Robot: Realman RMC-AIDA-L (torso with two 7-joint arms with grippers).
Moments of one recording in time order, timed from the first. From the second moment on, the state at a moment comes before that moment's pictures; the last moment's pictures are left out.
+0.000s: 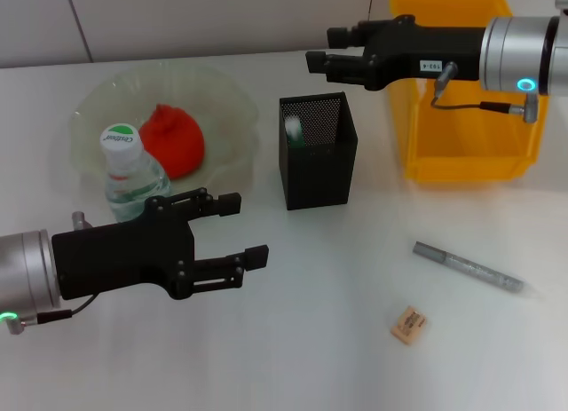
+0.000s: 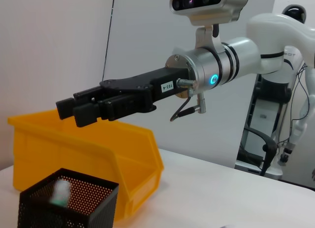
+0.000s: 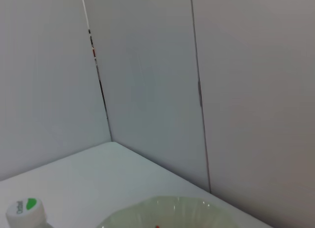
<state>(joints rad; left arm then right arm) -0.31 -2.07 1.28 0.84 1.52 1.47 -1.35 0.62 2.07 -0.95 -0.88 -1.82 -1.21 1.66</state>
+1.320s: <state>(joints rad) -0.33 -2.07 1.29 0.80 1.52 1.48 -1.30 0.51 2.08 -1.26 -1.66 -2.45 -1.74 2.46</state>
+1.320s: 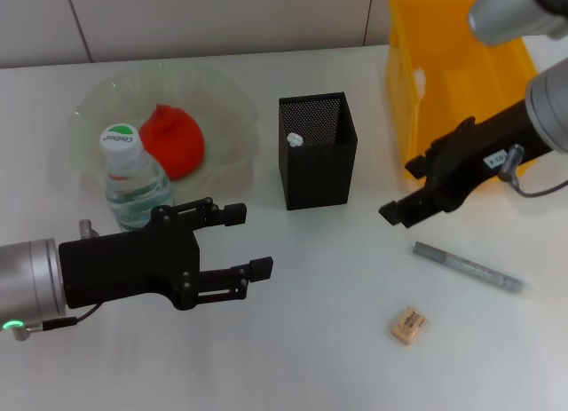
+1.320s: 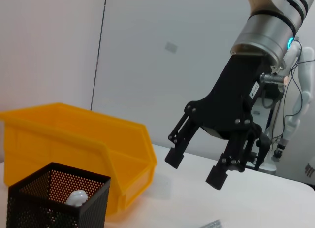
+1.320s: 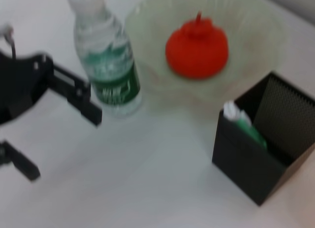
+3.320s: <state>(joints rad) -0.34 -2.07 1.28 0.74 1.45 1.50 -1.18 0.69 2.08 -1.53 -1.32 -2.58 -1.81 2.64</state>
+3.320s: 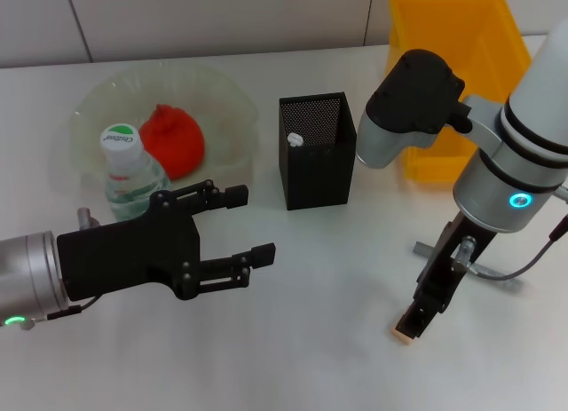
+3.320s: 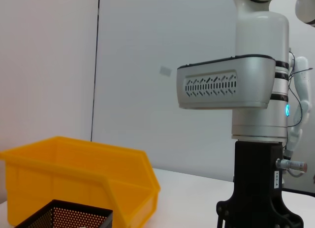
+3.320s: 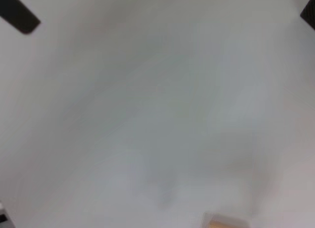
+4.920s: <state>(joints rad) -0.35 -2.07 1.29 0.73 1.45 1.50 -1.17 0.78 2.09 -1.65 -1.14 -2.61 -1.68 2.64</state>
